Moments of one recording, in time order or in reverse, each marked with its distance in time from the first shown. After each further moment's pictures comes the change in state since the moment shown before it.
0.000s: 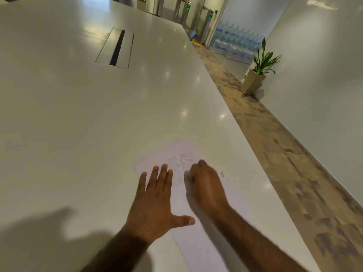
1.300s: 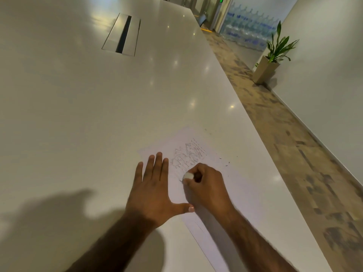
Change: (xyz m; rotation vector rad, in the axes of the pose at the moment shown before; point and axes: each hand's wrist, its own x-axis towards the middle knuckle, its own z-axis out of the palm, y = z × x) left_hand -0.011 -0.008 0.000 -0.003 0.007 -0.126; right_hand -0.017 -0.031 -0.030 0.420 -0.274 0.352
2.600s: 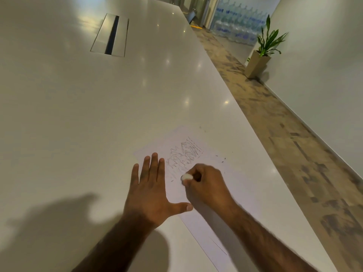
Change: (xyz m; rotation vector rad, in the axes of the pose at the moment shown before) left_hand 0.002 -0.001 -0.001 -0.012 -0.004 0.010; right_hand -0.010 -0.004 -0.002 0.017 -0.062 0.057
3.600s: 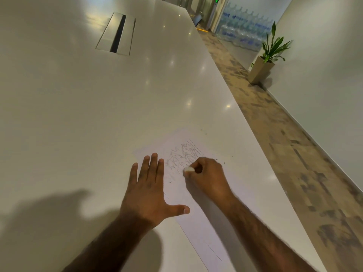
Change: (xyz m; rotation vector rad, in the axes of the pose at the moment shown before) left_hand 0.000 0.001 0.000 -0.019 -0.008 0.007; right_hand 0.024 -0.005 -0.009 -0.064 0.014 -0.006
